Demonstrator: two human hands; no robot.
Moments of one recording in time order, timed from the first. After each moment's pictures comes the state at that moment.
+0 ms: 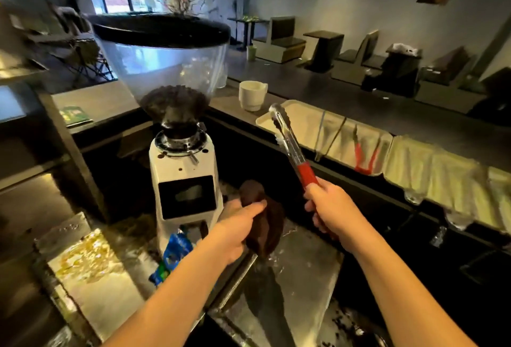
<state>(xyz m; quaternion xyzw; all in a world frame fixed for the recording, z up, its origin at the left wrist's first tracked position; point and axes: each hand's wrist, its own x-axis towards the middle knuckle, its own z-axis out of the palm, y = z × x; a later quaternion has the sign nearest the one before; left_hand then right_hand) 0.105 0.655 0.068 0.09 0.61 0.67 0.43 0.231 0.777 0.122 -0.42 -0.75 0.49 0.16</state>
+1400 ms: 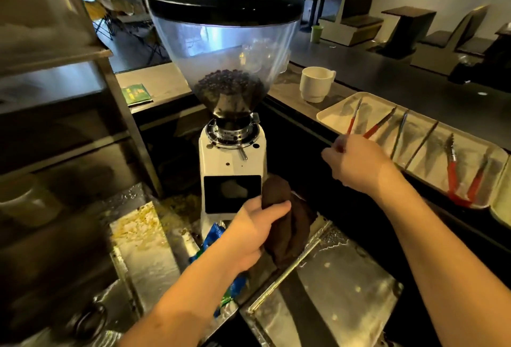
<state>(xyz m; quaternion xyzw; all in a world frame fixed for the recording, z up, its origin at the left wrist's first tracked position) 0.062 0.636 0.065 0.07 0.57 0.71 0.41 0.111 0.832 0.150 -0.30 -0.92 0.26 0.07</state>
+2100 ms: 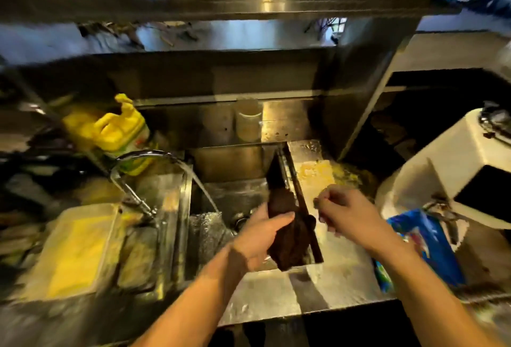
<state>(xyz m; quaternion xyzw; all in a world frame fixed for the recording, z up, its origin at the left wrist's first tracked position) 0.049 0.249 -0.005 -0.14 0.56 0.78 0.23 0.038 0.423 0.041 -0.04 -0.85 0.52 -0.12</state>
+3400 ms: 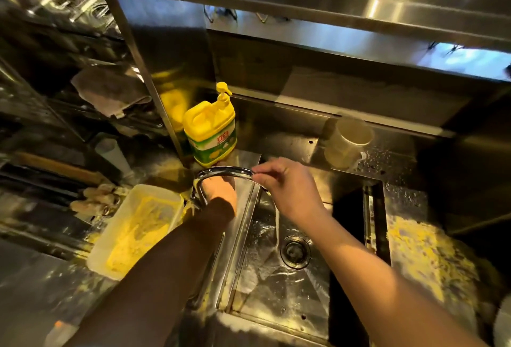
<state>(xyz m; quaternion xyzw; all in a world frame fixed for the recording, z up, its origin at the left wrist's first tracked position) -0.124 -0.021 -0.128 -0.27 0.92 -0.11 0.25 -0.118 0.140 0.004 0.24 -0.85 0.46 -0.08</state>
